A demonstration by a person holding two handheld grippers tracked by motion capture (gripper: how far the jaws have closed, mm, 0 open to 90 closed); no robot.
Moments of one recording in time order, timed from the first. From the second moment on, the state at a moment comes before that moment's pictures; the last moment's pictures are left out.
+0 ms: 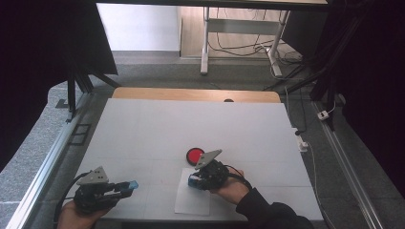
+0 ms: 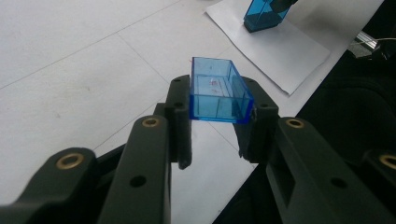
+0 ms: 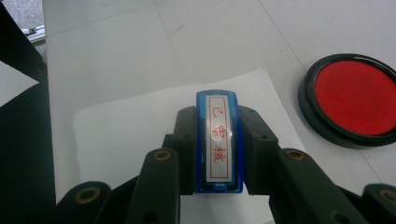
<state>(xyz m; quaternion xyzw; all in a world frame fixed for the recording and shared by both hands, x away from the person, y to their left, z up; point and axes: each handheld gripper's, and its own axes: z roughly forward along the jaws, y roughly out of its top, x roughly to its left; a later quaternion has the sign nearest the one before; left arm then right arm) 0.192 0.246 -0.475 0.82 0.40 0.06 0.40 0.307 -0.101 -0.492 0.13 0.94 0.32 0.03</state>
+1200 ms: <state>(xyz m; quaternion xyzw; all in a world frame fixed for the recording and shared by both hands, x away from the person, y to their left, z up) 0.192 0.246 -0.475 0.82 0.40 0.06 0.40 0.302 -0.115 -0.456 0.13 0.91 0.39 0.04</state>
